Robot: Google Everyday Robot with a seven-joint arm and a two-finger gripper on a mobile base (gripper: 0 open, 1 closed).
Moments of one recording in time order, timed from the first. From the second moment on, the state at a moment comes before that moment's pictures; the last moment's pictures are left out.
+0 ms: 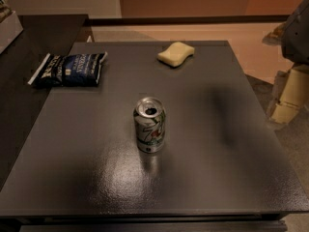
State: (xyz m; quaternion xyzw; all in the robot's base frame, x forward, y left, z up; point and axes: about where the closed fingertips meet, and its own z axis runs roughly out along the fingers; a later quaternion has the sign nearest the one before) arm 0.438 -0.217 0.976 -0.60 0.78 -0.03 0.16
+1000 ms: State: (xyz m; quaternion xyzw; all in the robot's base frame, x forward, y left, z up) arm 0.514 -0.228 0.957 -0.52 0.83 -0.01 0.20
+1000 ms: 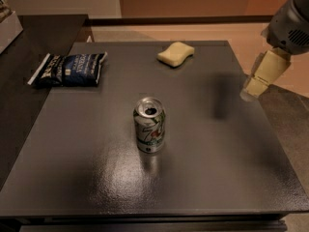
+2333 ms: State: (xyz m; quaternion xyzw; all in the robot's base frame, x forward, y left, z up) arm 0.715 -0.168 0.914 -0.43 0.84 0.07 0.33
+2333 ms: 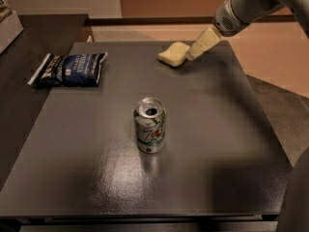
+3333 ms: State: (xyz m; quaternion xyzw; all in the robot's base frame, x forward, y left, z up) arm 0.759 -0.111 0.862 -0.41 0.84 0.11 0.35
